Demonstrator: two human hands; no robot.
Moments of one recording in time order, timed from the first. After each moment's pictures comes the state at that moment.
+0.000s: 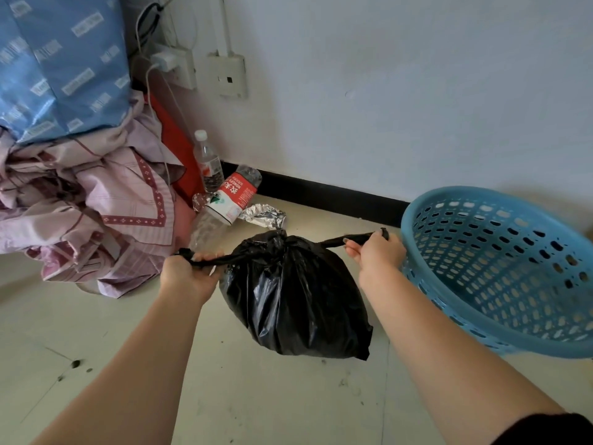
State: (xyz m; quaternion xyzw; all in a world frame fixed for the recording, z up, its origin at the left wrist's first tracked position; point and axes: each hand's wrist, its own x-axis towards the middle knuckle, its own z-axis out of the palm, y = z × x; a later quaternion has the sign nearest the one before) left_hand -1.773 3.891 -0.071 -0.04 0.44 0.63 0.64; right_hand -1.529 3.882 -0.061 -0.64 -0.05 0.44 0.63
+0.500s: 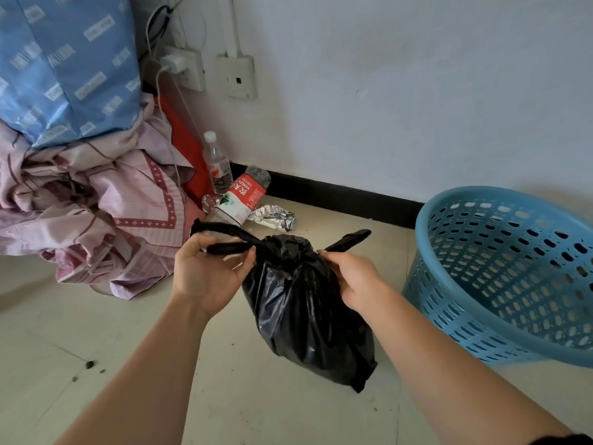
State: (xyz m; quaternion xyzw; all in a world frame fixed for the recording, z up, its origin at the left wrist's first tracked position) left_hand -1.779 3.886 -0.078 0.11 0.29 0.55 0.78; right_hand -1.564 3.876 -0.079 -0.60 -0.12 0.64 0.45
